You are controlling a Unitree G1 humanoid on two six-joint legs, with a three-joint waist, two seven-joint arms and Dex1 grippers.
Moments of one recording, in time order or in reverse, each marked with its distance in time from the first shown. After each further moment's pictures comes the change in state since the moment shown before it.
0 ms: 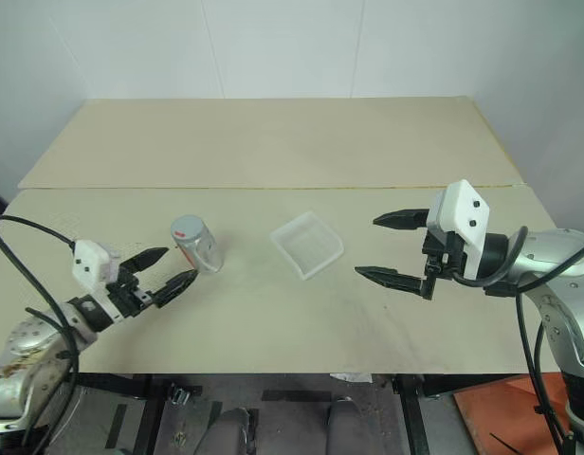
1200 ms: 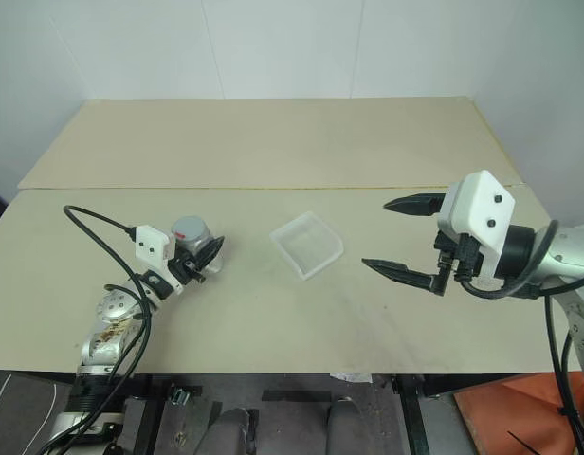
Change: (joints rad) left arm -0.261 -0.151 -0.155 0.424 0.202 -0.354 0.054; right arm 0.002 -0.052 -0.086 -0.125 0.038 0.012 -0.060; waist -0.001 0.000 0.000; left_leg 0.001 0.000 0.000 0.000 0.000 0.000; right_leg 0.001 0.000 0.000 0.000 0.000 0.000
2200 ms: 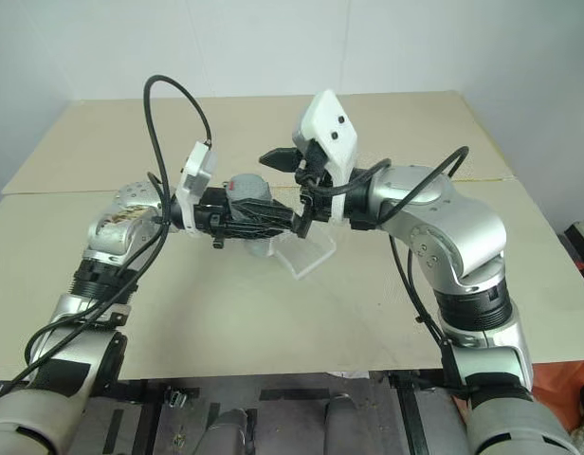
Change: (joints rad) left arm -0.648 0.091 -0.220 0.316 -0.187 0.225 -0.866; right arm -0.599 0.502 0.450 0.225 -0.015 0.310 -0.304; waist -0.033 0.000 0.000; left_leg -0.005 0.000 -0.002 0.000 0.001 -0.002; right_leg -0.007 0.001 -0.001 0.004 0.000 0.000
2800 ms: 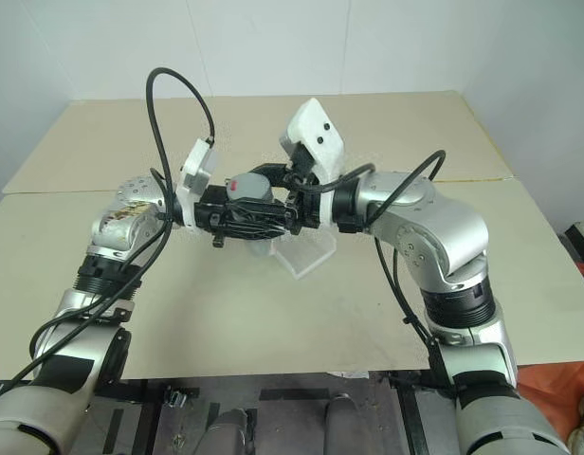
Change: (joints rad) left arm -0.011 0.002 0.006 -0.017 -0.009 0.000 -0.110; right arm 0.001 0.025 -0.011 0.077 0.025 -0.044 0.175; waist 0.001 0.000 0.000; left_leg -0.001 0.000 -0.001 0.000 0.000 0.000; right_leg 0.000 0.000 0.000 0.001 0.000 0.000
